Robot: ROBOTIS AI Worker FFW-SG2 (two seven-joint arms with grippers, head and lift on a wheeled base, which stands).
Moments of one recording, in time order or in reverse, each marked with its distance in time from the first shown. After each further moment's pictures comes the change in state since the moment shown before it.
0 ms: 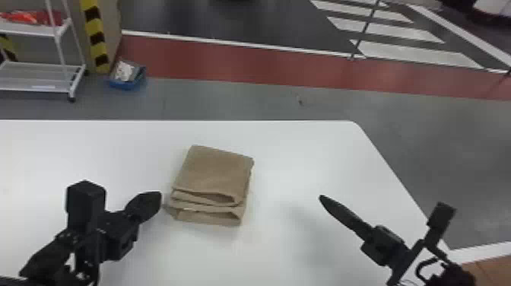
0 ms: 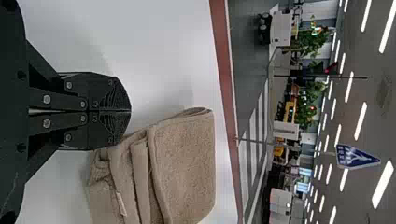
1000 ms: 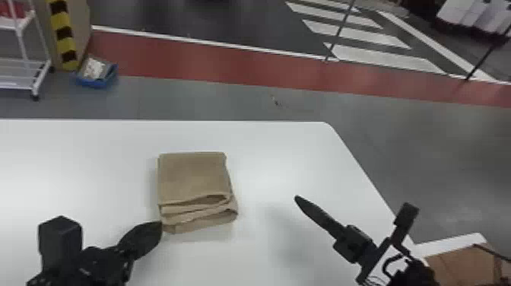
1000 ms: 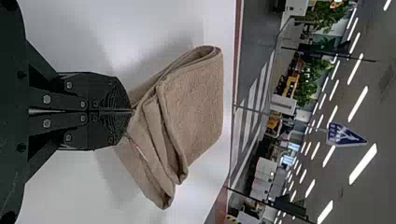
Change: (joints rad) left arm 0.143 0.000 -0.055 -0.114 0.126 0.007 -0.053; right arm -0.020 0.000 -0.016 0.051 -0.015 -0.005 0.009
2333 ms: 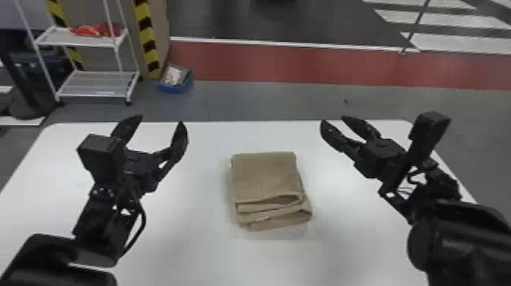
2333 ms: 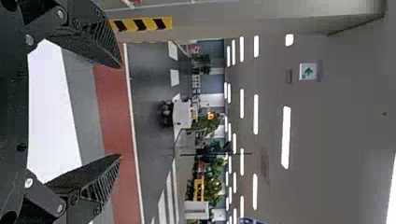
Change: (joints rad) left arm -0.182 -0.043 0.107 0.028 -0.166 -0.324 0.404; right arm -0.314 0.000 0.367 0.134 0.396 -0.405 -0.236
